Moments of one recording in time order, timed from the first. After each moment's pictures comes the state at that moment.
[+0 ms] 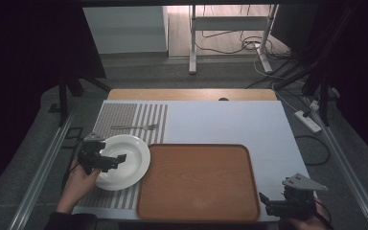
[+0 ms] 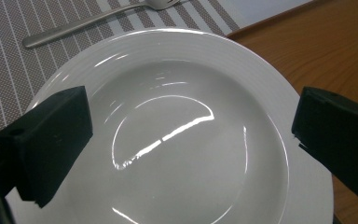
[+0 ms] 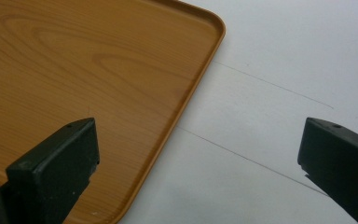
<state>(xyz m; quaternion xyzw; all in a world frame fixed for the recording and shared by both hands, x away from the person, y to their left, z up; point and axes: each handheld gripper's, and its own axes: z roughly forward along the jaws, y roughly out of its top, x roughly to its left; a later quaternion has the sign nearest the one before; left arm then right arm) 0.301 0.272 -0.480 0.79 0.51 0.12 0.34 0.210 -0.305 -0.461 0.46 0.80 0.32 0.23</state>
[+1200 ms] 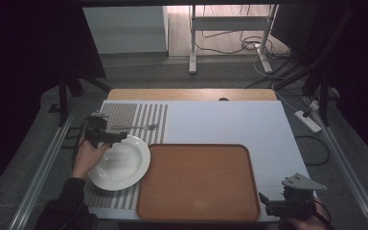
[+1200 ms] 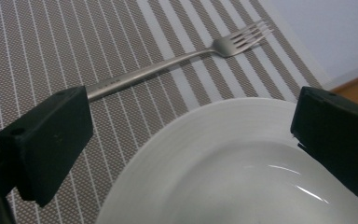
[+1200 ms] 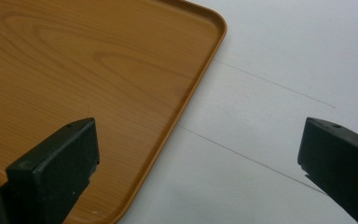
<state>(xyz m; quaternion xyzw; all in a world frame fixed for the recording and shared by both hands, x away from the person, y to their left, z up) 0.388 0.291 -0.492 0.77 0.54 0.13 0.32 0.210 -0.305 -0.462 0.46 0.80 0.32 0.23</state>
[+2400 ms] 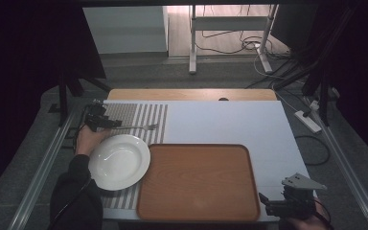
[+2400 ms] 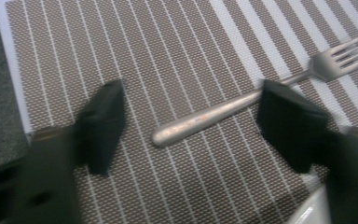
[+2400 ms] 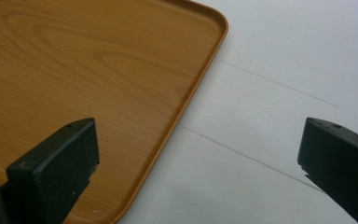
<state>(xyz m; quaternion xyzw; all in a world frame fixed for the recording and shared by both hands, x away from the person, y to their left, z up) 0.457 0.324 -0.515 0.77 0.56 0.12 0.27 0.211 -0.305 -0.462 0.46 0.80 0.32 0.22</state>
